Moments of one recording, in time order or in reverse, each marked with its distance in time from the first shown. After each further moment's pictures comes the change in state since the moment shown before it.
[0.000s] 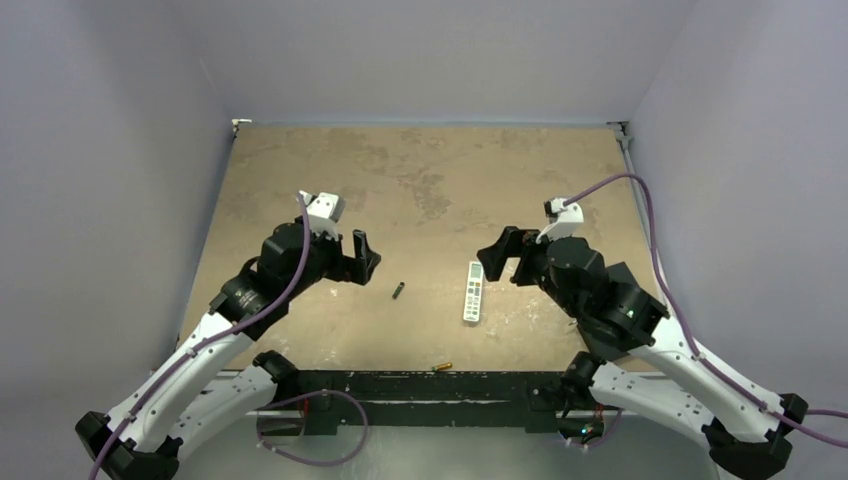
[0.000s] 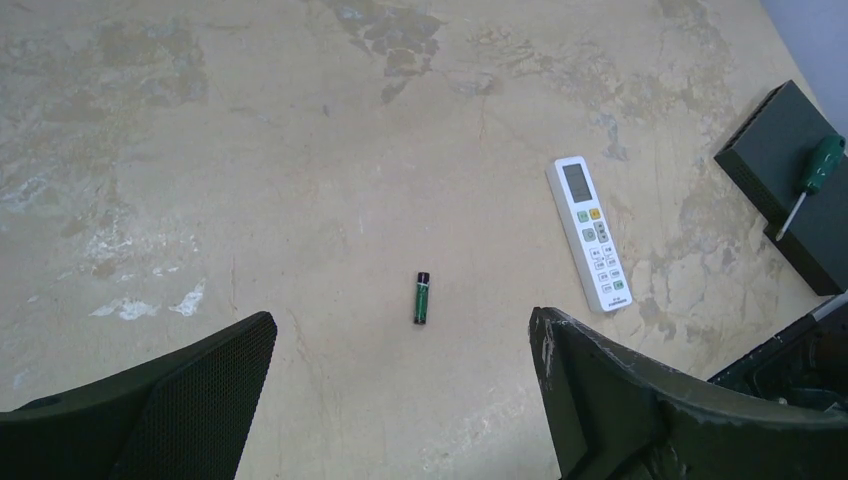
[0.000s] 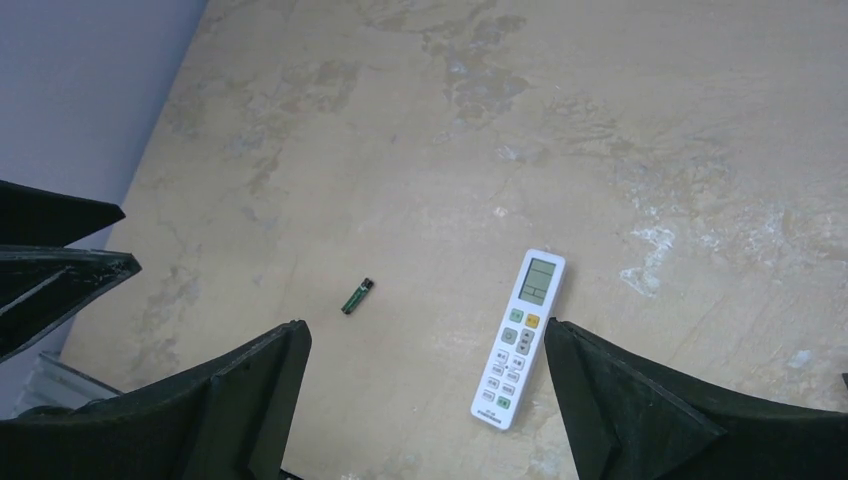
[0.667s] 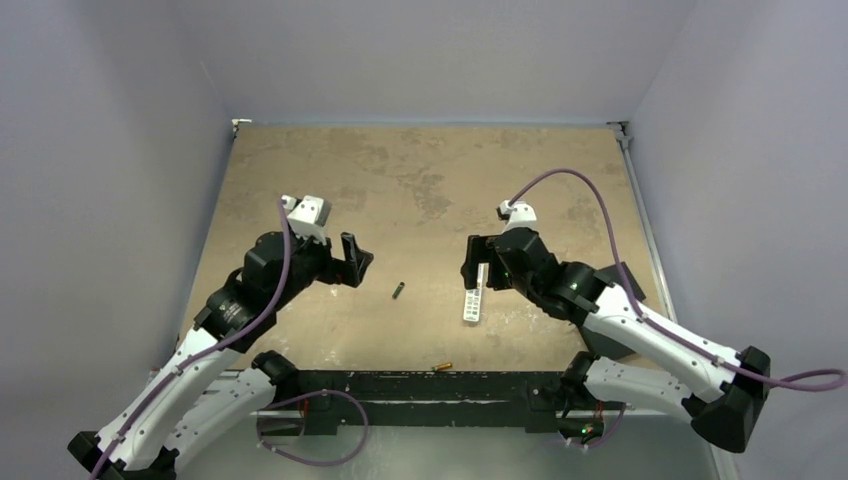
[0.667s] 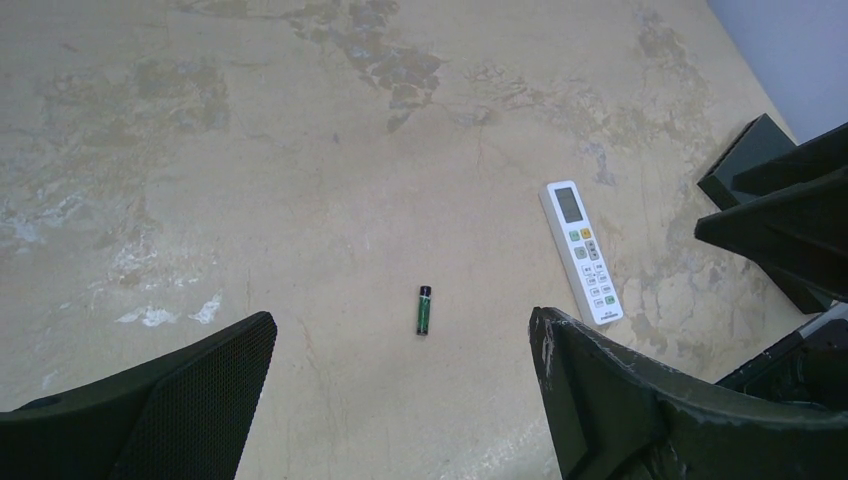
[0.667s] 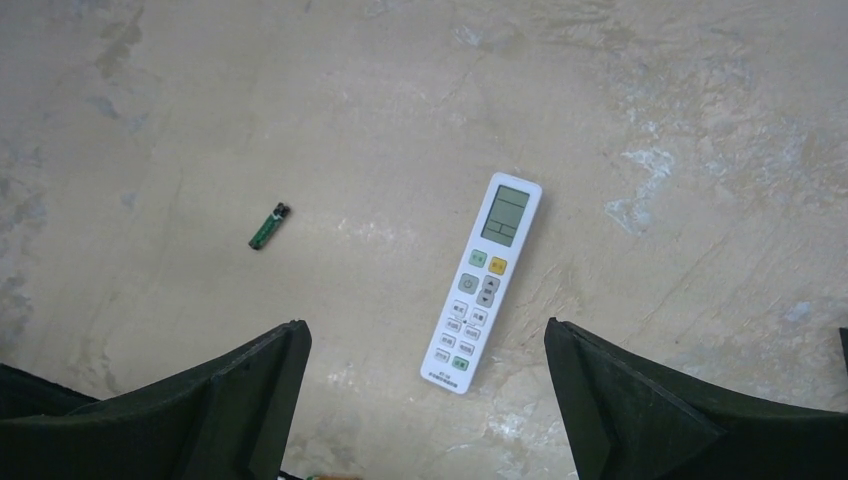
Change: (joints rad) left arm 0.000 -0.093 0.000 -0.023 -0.017 0.006; right arm 0.000 0.222 -0.014 -0.024 -0.042 -0.013
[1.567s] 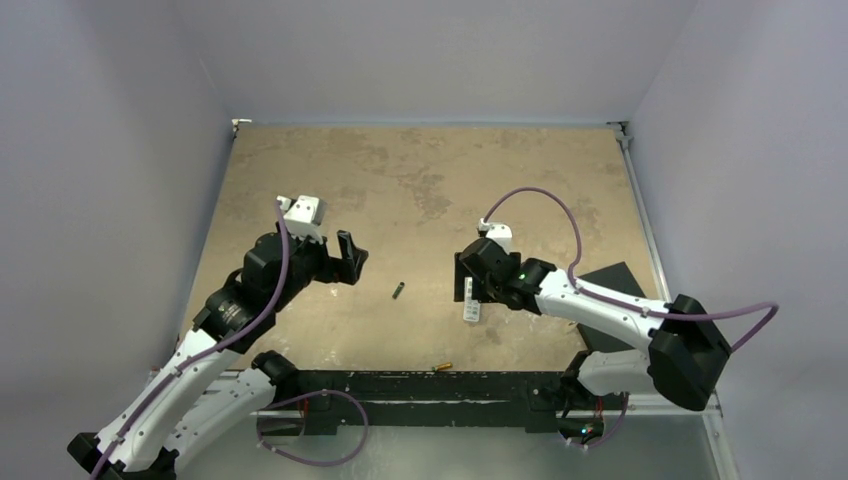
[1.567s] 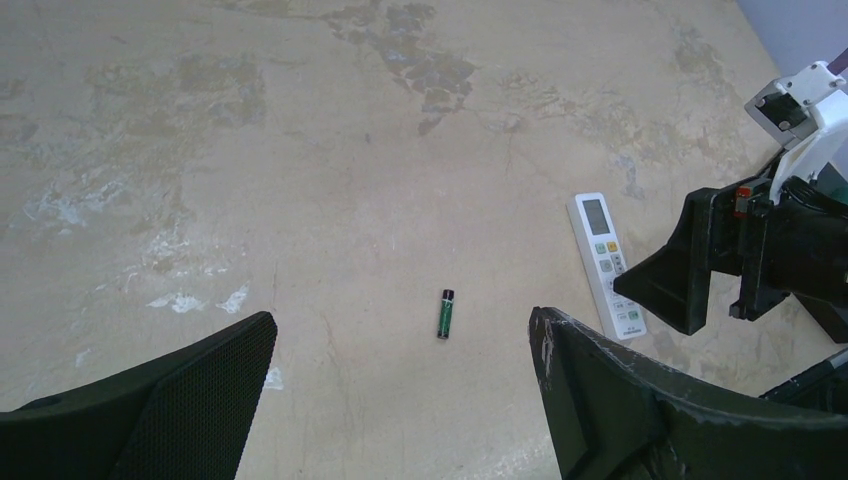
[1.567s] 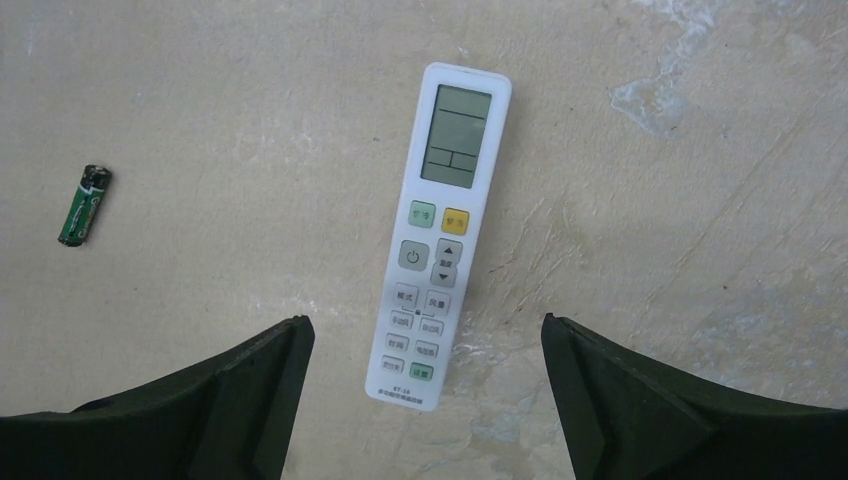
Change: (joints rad) left arm 0.000 -0.011 0.000 -0.015 -0.067 -0.016; right arm 0.003 0.305 -0.101 0.081 0.002 0.133
